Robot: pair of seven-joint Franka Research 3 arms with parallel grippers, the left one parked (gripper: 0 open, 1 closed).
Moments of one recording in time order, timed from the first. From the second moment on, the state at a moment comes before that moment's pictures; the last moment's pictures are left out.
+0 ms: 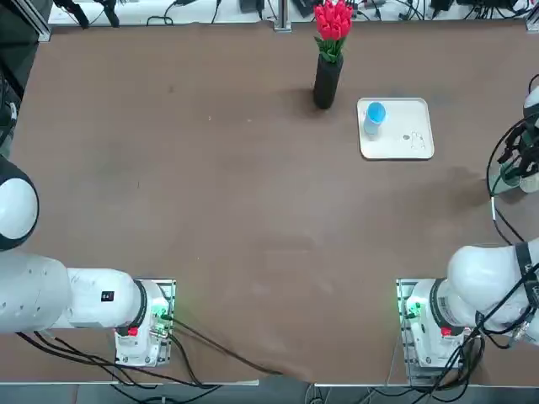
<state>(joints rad) -0.49 0.24 -0.21 -2.29 0.01 2.42 0.71</state>
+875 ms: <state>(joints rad) -0.47 0.21 -0.17 -2.23 0.01 2.30 0.70</state>
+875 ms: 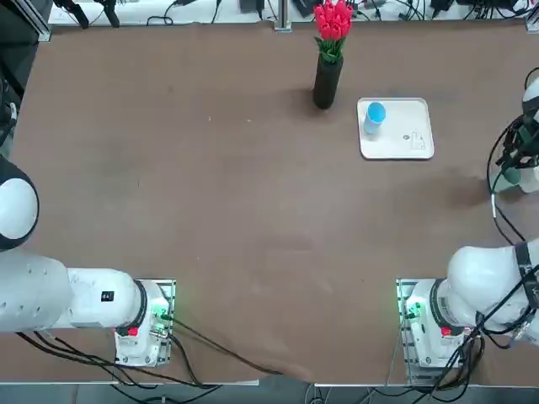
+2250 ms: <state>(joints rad) -0.01 0.34 0.04 -1.96 0.23 2.28 1.31</state>
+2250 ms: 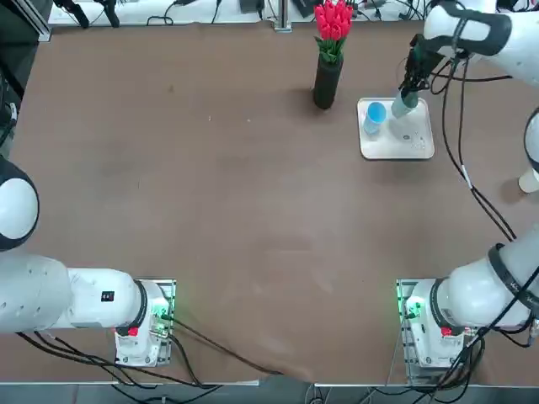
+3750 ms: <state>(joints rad) 0.02 0.42 0.02 -1.99 0.16 2.35 1.38</state>
